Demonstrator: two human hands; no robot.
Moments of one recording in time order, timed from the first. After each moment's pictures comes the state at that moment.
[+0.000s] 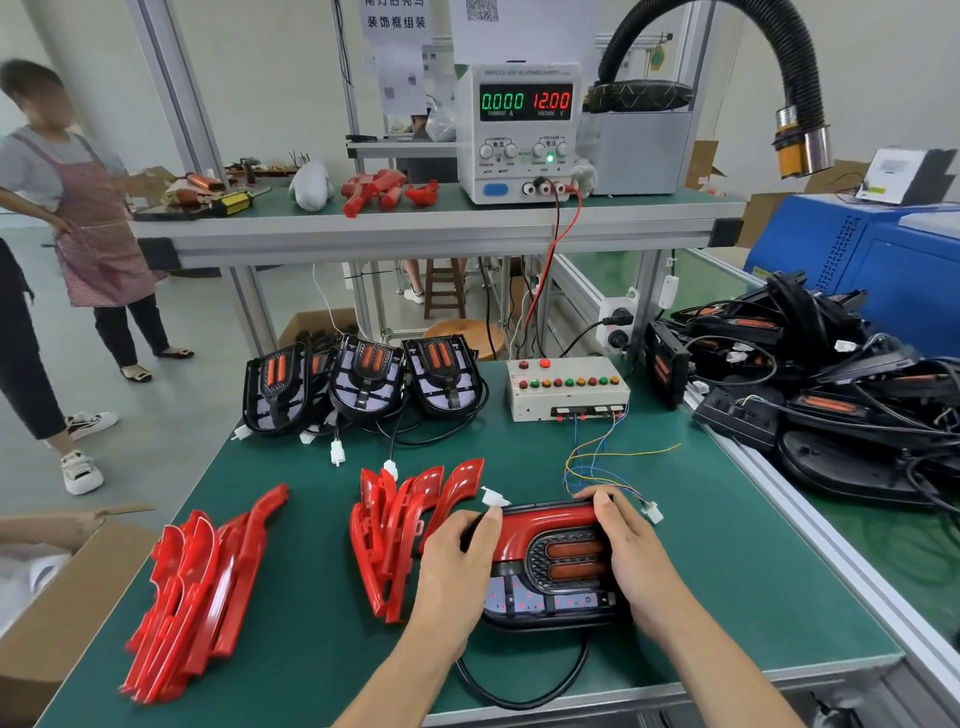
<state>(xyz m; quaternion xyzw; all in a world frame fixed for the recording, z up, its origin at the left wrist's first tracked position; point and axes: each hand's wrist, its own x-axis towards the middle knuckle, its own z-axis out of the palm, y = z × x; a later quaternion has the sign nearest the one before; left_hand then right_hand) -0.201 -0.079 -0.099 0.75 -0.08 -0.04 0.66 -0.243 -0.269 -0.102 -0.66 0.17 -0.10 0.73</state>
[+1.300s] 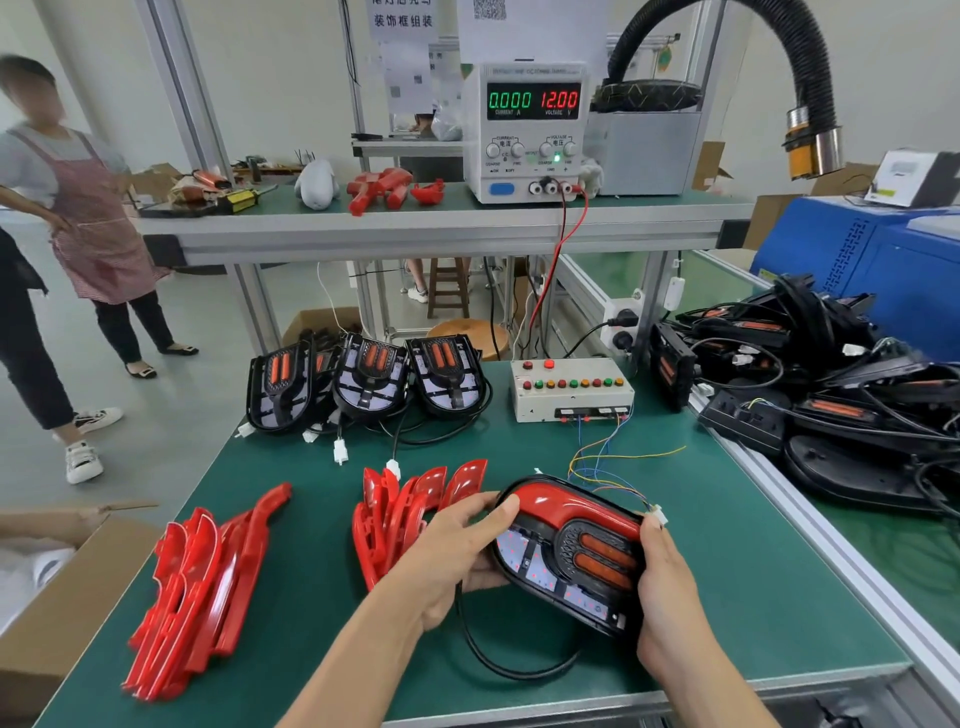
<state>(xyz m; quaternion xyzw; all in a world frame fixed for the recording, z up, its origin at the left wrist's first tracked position) -0.180 -0.069 -0.068 0.65 -0.08 -0.30 0.70 -0.260 -0.258 -0.105 -0.51 0.30 -0.18 0.79</state>
